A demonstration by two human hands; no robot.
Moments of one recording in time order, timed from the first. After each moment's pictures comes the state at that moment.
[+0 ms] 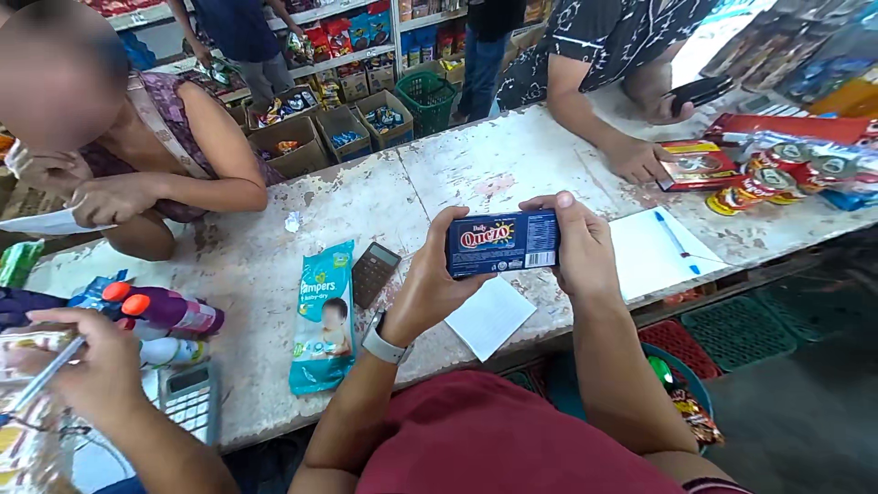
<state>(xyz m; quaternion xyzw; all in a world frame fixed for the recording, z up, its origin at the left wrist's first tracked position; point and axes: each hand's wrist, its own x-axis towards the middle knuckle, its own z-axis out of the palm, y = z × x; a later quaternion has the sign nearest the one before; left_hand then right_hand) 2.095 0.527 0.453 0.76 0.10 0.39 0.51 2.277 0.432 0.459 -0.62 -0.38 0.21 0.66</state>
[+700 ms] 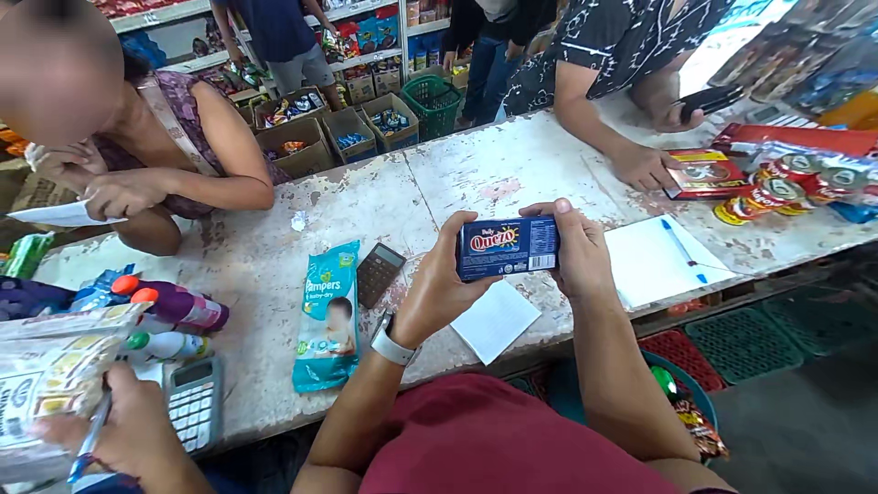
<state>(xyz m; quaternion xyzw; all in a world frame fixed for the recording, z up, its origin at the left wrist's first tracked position) 2.095 0.526 0.449 0.76 0.12 0.38 0.51 2.283 0.439 0.446 -0.60 -0.36 0.26 0.66</state>
